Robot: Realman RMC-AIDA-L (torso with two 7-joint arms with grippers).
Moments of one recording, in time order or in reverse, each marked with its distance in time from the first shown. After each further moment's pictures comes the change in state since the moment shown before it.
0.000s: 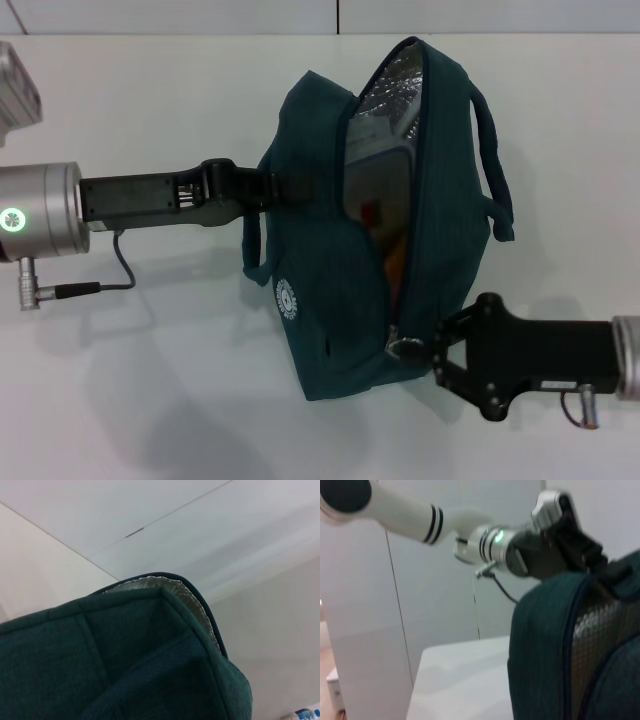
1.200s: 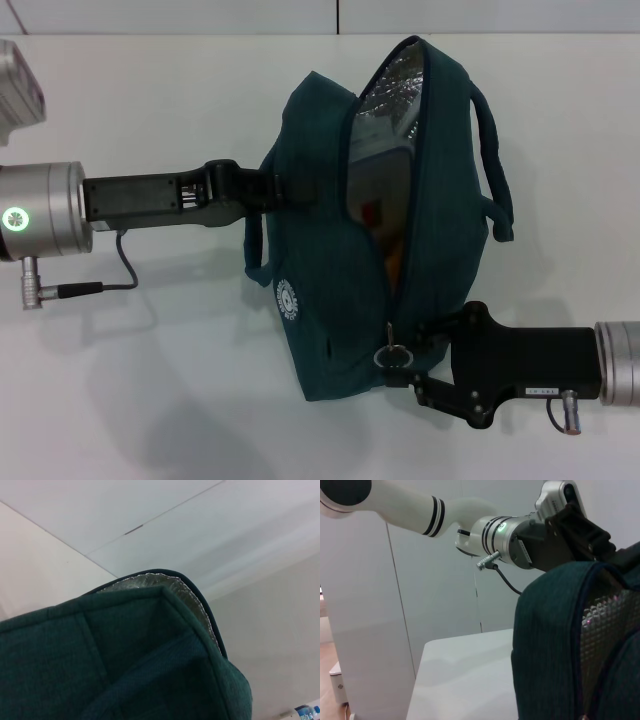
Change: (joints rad) left arm -0.005 -0.001 0.006 0.000 0.002 0.000 0.000; right arm 0.015 0.014 -0.039 0.010 0.001 0.047 0.003
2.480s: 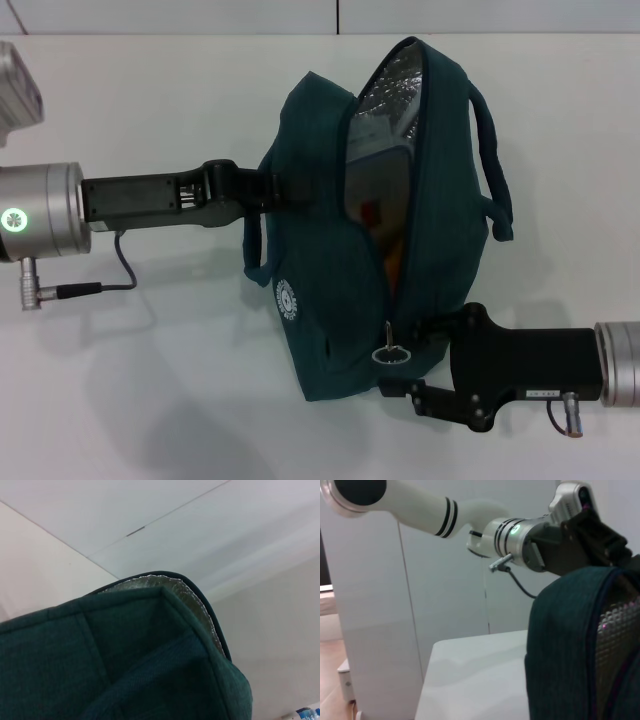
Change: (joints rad) left arm 0.003 0.000 -0.002 0.000 0.000 -0.003 0.000; right arm -0.006 0.000 0.002 -0.024 -0.014 -0.015 -0.002
